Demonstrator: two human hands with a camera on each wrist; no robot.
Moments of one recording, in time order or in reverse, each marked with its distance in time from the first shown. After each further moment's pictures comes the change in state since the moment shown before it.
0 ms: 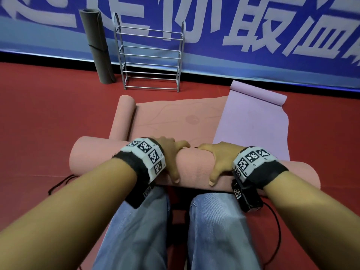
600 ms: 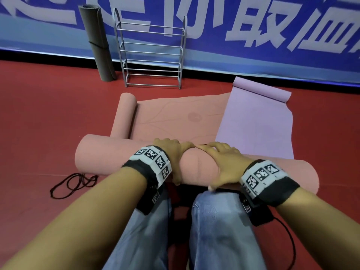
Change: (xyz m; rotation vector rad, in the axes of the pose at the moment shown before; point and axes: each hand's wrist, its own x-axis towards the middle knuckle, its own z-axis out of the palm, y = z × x) left_hand 0.016 0.008 0.017 0.109 0.126 -0.038; right_hand 0.000 0.012 0.031 -0.111 0.094 -0.004
